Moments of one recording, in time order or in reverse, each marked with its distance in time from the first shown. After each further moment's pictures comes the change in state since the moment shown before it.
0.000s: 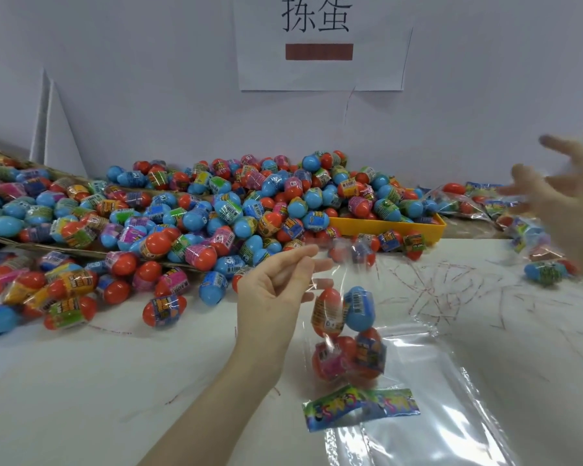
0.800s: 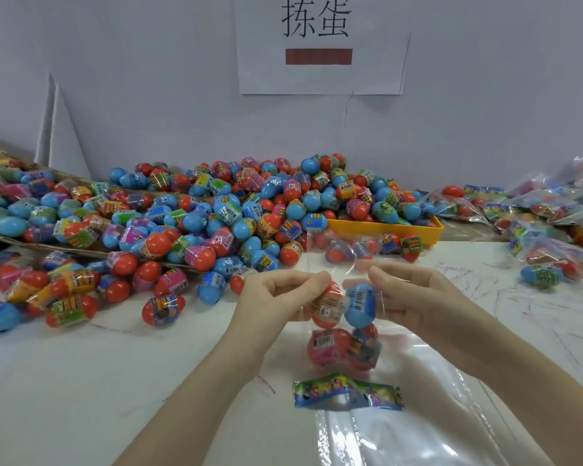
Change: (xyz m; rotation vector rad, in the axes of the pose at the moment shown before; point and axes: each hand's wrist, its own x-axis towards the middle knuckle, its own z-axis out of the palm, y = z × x) left_hand 0.003 0.004 -0.011 0.092 -0.229 -0.244; right_hand -0.091 -0.026 0.065 0.707 -0.820 0.407
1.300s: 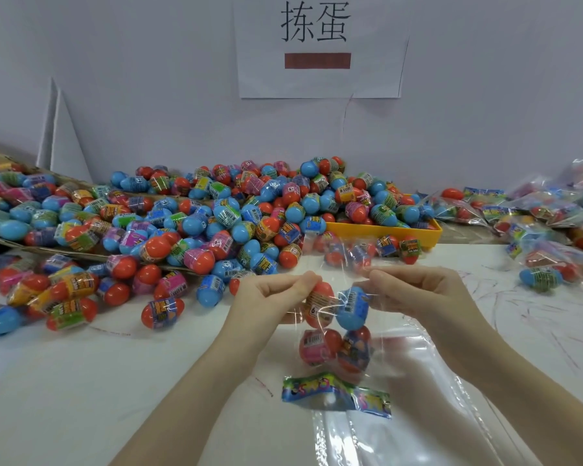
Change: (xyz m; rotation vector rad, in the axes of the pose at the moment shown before) left_hand 0.000 0.003 -0.003 0.014 0.013 -0.026; right_hand -0.003 -0.001 0.004 -0.057 0.221 -0.194
